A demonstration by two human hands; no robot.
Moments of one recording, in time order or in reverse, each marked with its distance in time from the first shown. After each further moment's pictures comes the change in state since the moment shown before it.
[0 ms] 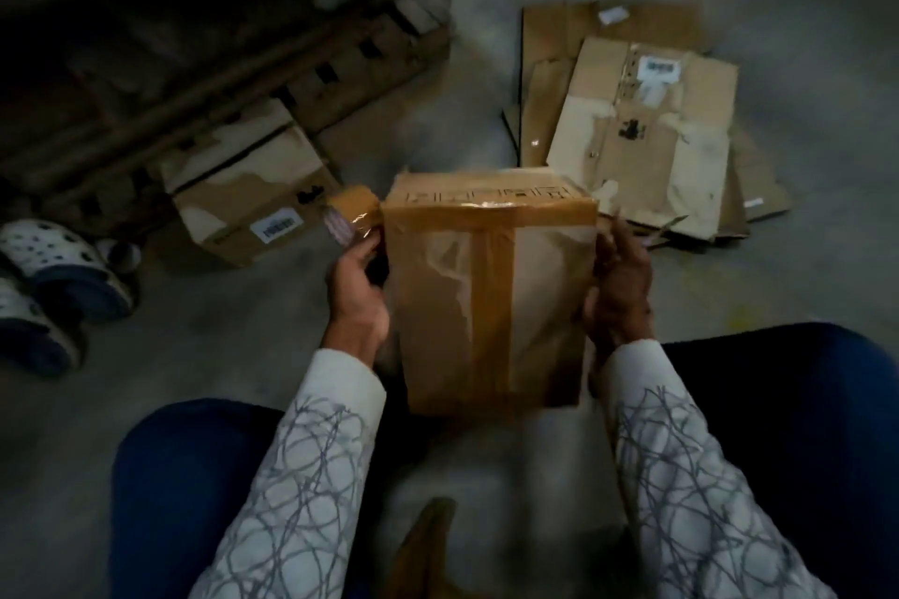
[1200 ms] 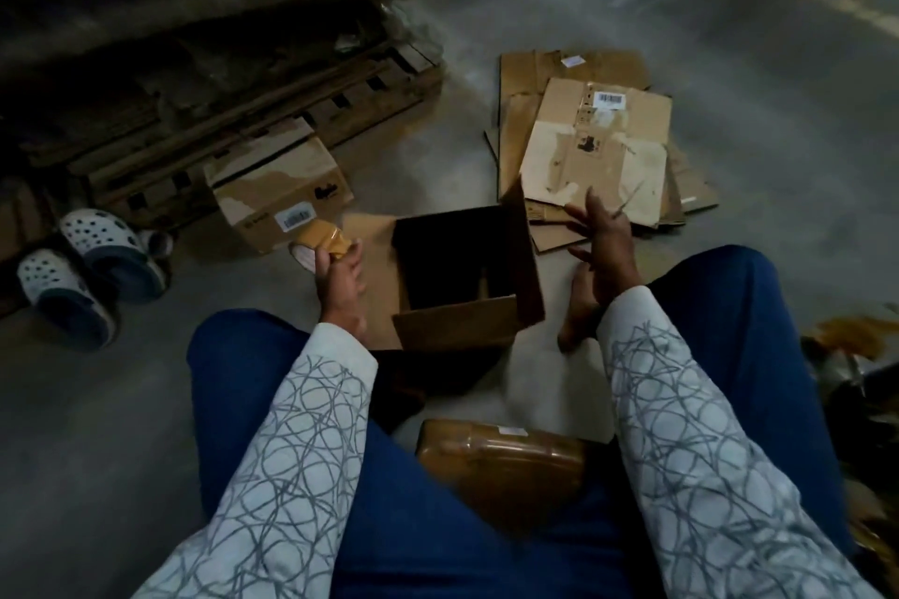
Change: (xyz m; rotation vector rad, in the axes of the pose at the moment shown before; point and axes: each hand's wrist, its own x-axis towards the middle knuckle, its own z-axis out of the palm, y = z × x) left_hand -0.077 -0.022 -0.096 0.220 -0.011 0.111; right_hand -0.081 -0.030 -0.067 -0.211 -0.081 -0.053
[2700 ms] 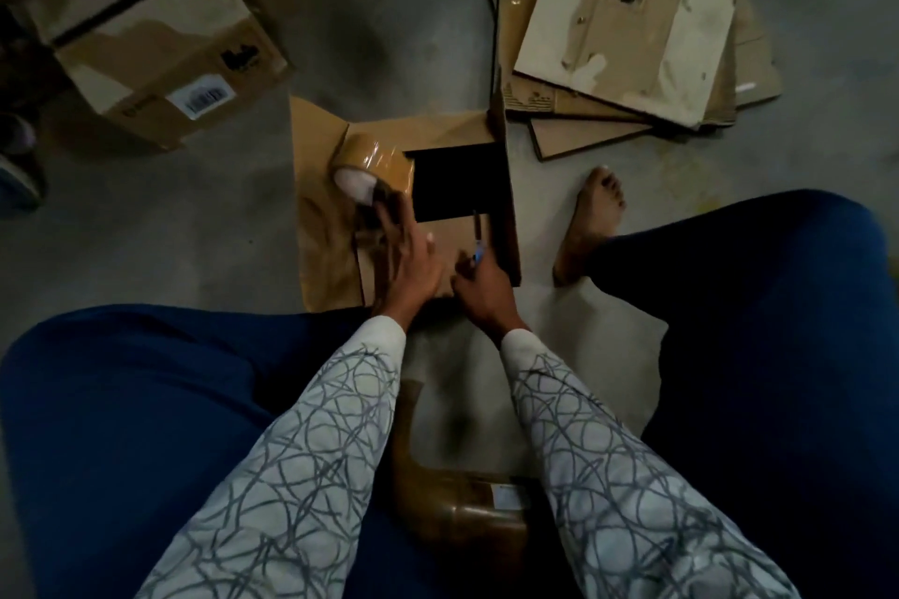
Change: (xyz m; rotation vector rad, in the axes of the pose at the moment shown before) left_hand 0.064 -0.140 0.087 1.145 -0.234 0.176; right_hand 0.034 0.202 0.085 -0.846 -0.276 0.254
